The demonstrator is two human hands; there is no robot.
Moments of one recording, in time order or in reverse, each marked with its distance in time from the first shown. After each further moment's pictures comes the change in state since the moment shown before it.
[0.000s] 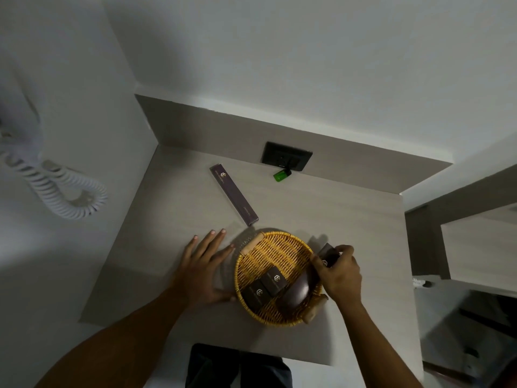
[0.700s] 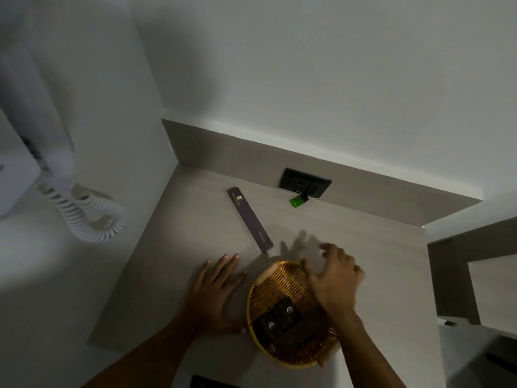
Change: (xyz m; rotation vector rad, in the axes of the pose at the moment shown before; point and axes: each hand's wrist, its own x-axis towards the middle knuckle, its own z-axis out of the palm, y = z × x) left_hand 0.000 -0.003 0.002 -0.041 0.019 0.028; right_hand 0.019 -0.069 0.019 -0.209 0.095 -0.308
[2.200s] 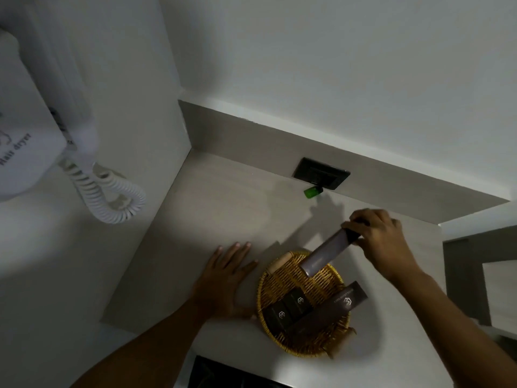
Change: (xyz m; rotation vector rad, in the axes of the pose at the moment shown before) left_hand -0.001 -0.001 0.002 -0.031 0.063 -0.007; right_hand 0.069 0.024 -0.066 -0.404 -0.043 -0.647
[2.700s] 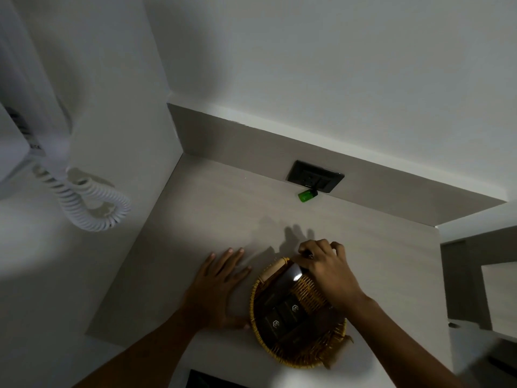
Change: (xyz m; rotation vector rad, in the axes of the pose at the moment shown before) left_hand 0.001 -0.003 0.005 0.018 0.033 0.014; right_hand -0.014 -0.068 0.056 -0.004 -0.134 -0.172
